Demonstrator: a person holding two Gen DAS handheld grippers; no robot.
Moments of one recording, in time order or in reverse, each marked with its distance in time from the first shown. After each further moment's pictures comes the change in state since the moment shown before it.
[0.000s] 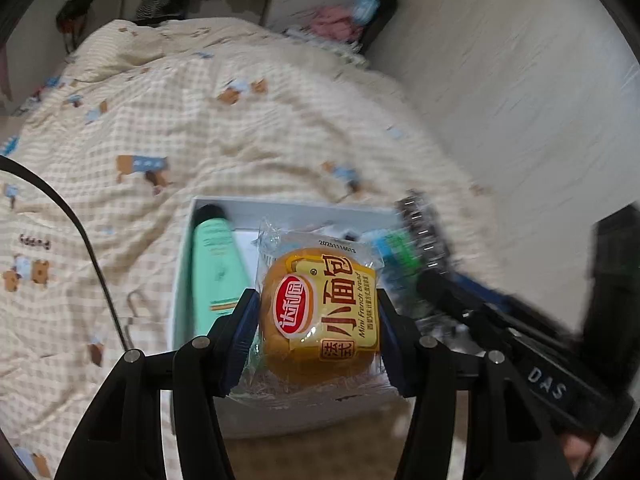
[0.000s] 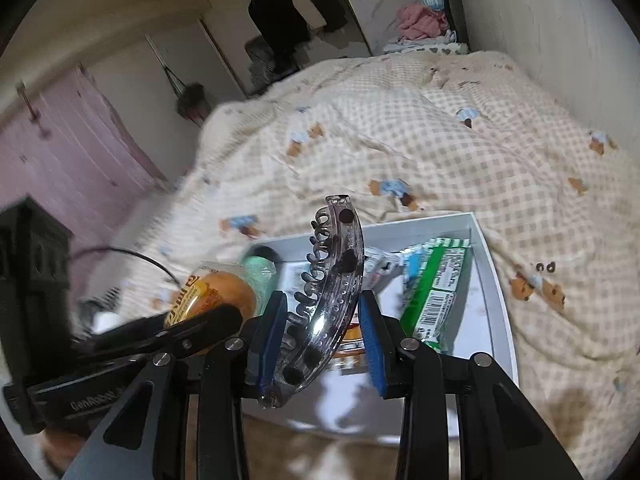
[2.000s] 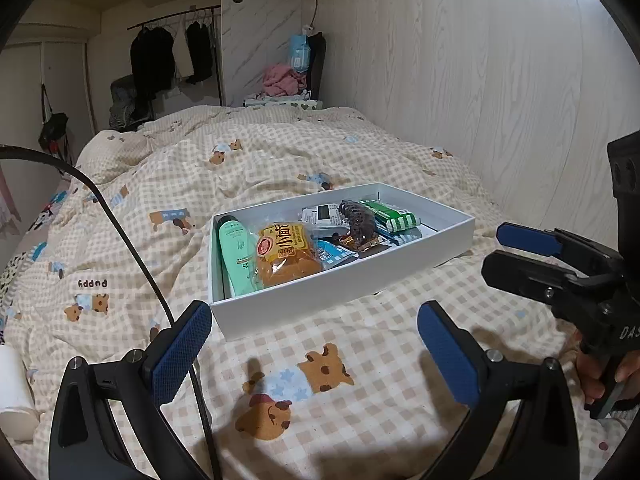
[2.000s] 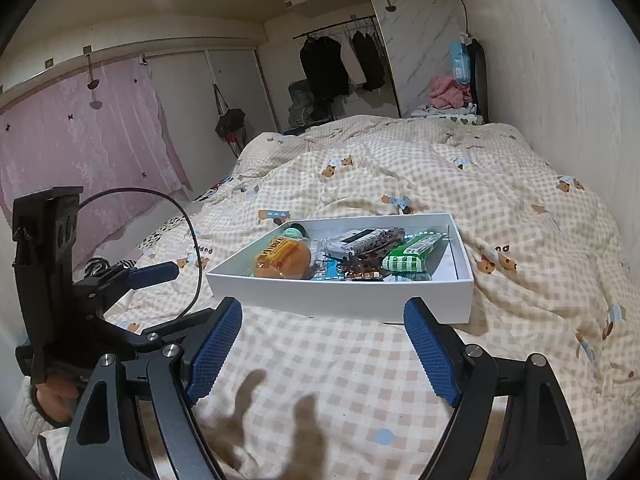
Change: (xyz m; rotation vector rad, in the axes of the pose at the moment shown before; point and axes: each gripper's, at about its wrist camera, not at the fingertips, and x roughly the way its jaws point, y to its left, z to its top) left arm -0.067 -0.024 -0.108 0.344 -0.247 0.059; right arm -0.097 -0.006 -0.107 -0.129 -0.238 0.117
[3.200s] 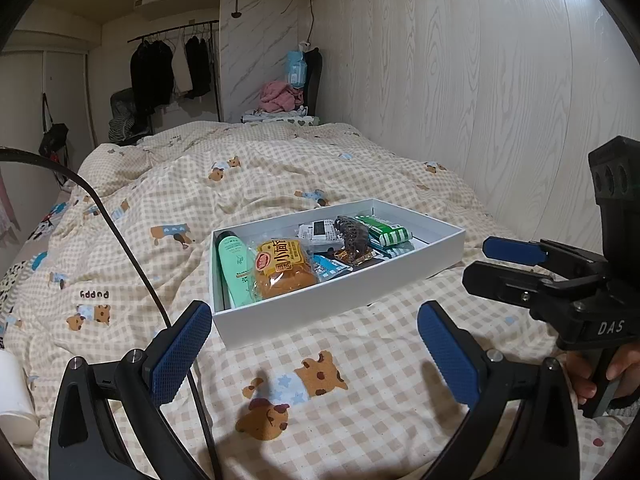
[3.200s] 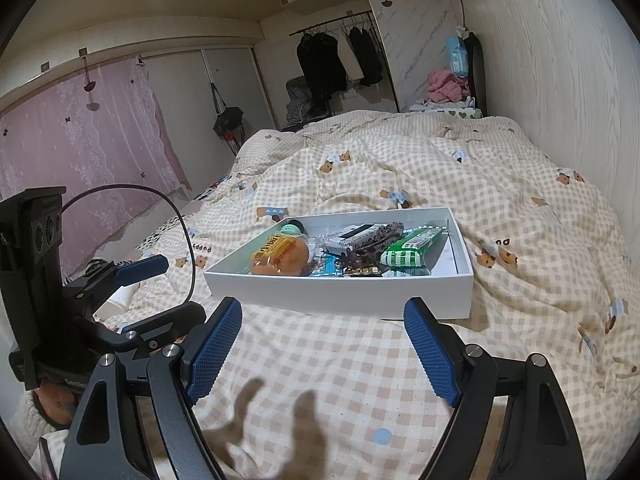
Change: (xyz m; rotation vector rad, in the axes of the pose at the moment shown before) left arm -0.012 -0.003 -0.001 0.010 -0.064 -0.007; right arm 0.002 -0.003 -0.002 0.010 0.006 0.000
